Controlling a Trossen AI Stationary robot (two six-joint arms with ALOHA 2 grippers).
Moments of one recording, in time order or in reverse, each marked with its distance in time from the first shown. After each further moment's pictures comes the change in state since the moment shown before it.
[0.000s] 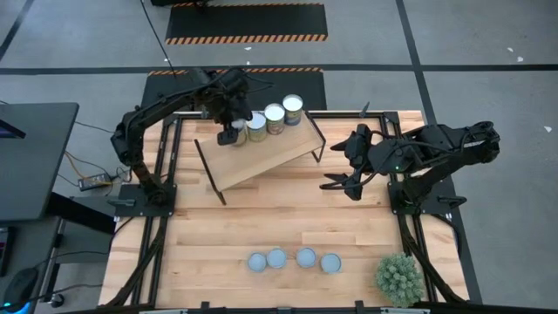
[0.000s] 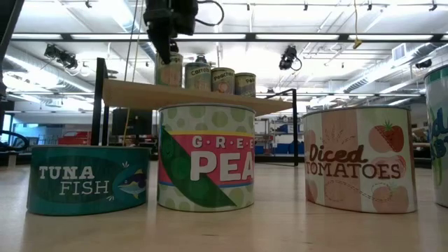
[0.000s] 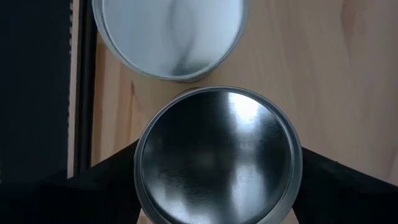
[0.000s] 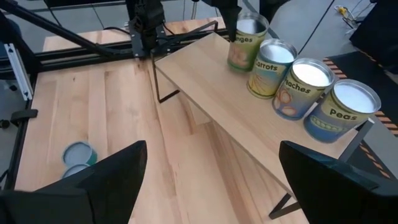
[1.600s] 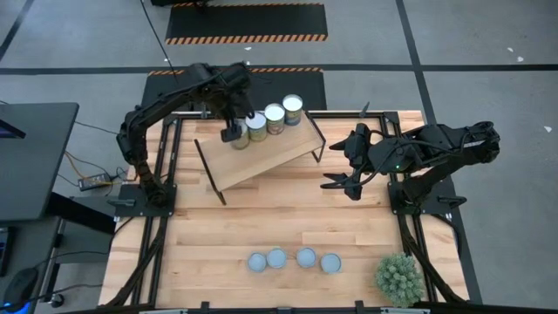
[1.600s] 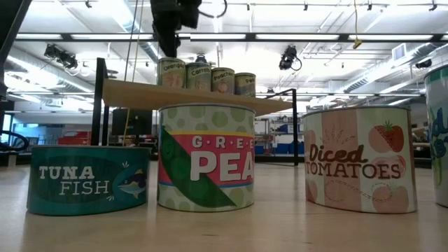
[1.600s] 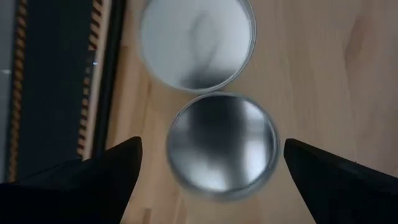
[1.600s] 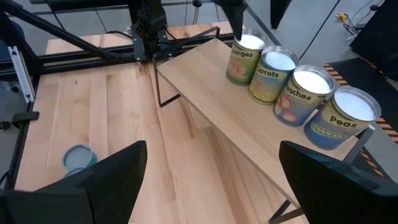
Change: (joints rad) left arm -0.032 0.050 0.161 -0.078 -0.070 -0.105; right arm -0.002 0.000 0.000 0.023 -0.002 -0.027
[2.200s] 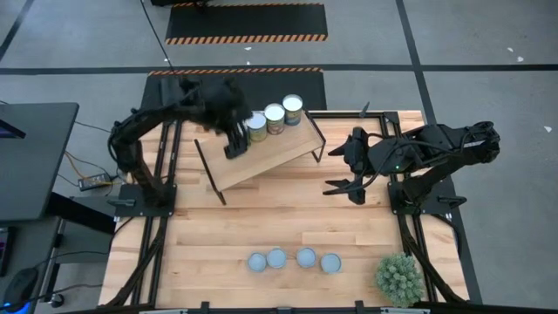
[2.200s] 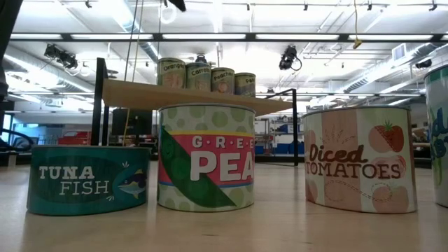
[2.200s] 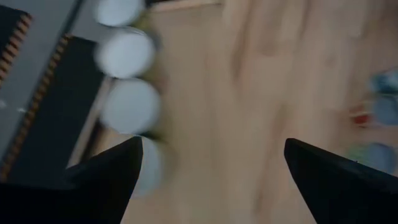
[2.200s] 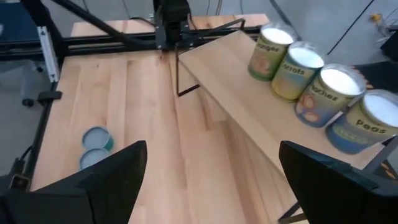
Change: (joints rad) left arm -0.338 -0.031 0.312 -0.054 -0.121 -0.411; right arm 0.000 0.000 0.000 -0.010 -0.092 -0.053
